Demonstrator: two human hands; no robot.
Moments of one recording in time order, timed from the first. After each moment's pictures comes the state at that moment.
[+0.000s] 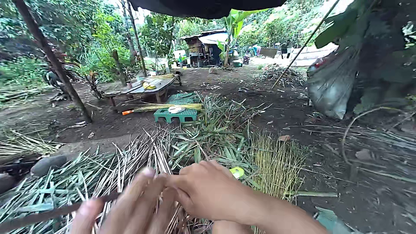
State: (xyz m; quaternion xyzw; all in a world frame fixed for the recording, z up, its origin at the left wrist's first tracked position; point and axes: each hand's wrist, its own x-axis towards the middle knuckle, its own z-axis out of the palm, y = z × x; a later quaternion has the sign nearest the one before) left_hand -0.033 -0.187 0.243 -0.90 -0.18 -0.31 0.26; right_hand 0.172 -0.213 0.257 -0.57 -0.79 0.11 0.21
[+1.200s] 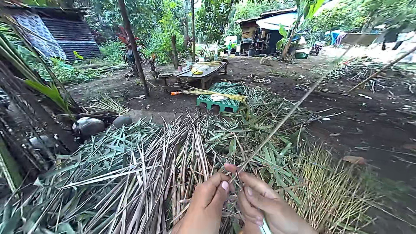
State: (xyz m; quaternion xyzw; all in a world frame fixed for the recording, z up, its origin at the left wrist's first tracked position) left_hand -0.007 -0.170 0.162 -0.75 -0.23 -0.38 -0.50; right_hand 0.178 -0.215 0.135 -0.18 -0.57 0.60 0.54
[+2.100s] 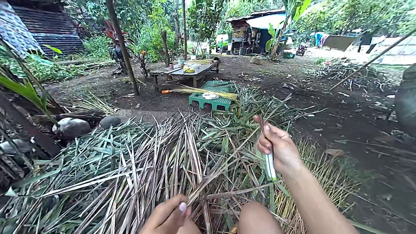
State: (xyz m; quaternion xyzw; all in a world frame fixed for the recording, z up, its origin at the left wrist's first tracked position) left_hand -0.080 -0.175 0.154 -0.73 -0.33 -0.29 -0.53; right_hand 0.256 -0.161 0.177 -0.42 -0.41 0.35 0.73
